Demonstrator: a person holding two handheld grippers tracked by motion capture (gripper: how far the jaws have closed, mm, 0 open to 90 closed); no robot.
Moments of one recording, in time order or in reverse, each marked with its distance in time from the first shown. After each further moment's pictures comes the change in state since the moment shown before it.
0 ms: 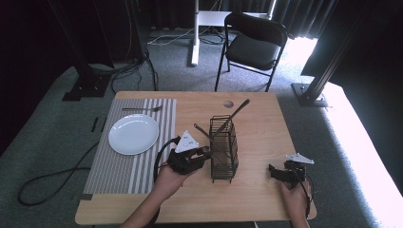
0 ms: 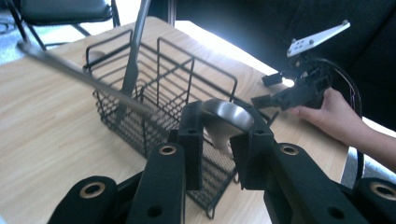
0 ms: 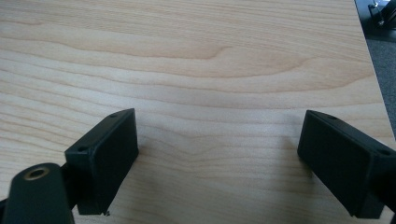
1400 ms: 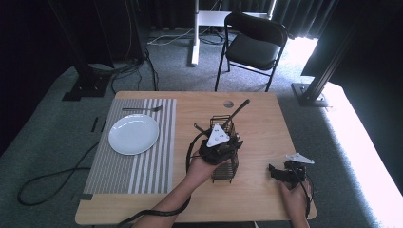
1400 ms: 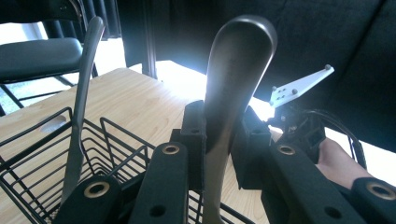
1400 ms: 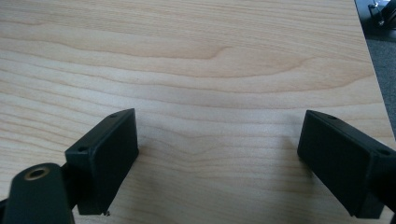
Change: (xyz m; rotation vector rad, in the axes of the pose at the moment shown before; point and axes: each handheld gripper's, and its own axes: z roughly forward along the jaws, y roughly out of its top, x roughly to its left) left arm -0.020 0.027 0.074 -0.142 -0.069 0.078; right arm 0.000 0.000 0.000 -0.001 0.000 0.000
